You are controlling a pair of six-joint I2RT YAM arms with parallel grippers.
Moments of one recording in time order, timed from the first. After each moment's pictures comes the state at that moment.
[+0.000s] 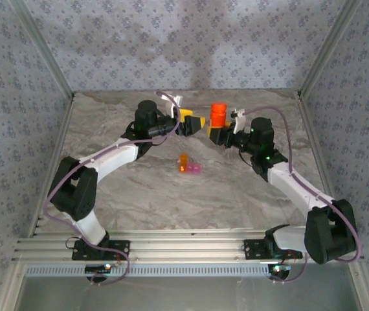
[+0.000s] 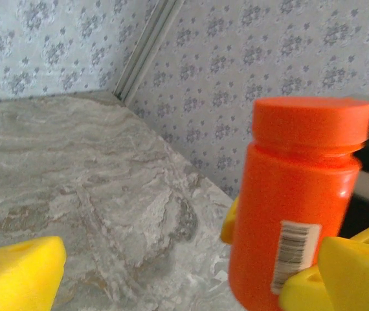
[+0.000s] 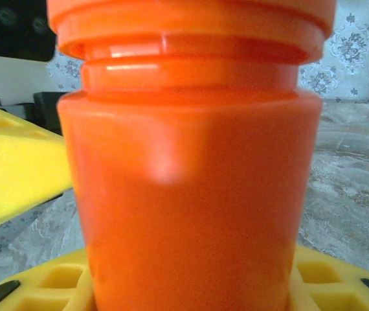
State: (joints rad) left arm -0.56 1.69 1.17 0.44 0.62 -0.51; right arm 0.33 1.27 0.80 0.26 -0.51 0.31
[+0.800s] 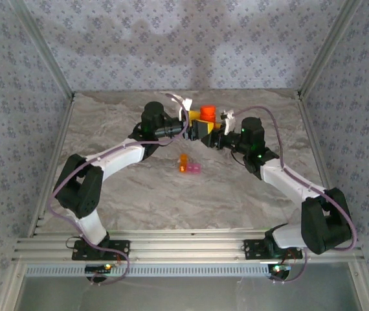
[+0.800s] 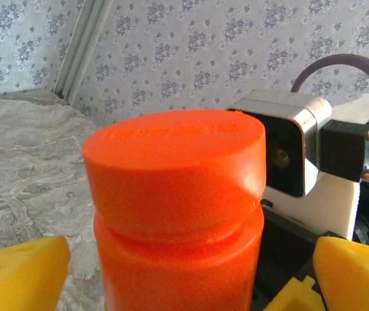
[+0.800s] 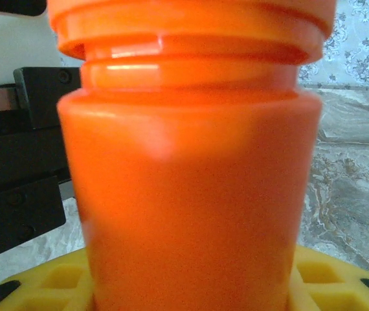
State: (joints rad) left arm -0.61 1.74 1.20 0.52 0.72 -0.53; right arm 0.40 1.34 0.82 0.31 -0.54 0.31
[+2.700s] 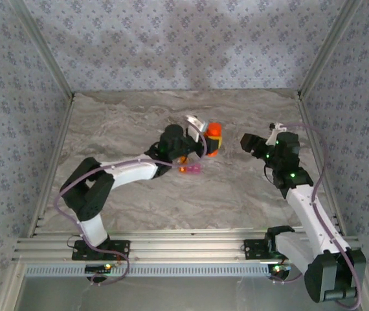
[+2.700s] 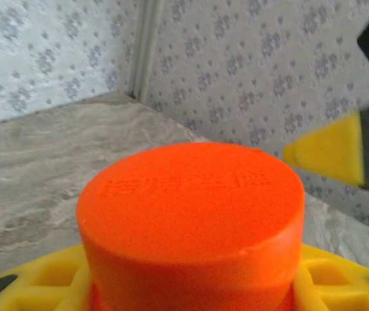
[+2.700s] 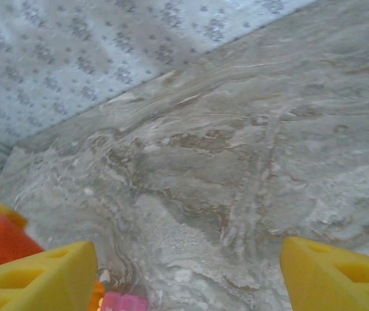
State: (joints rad) left arm -0.83 1.77 1.06 0.60 0.25 -0.24; right arm 0.10 0.93 0.69 -0.18 -0.18 0.48
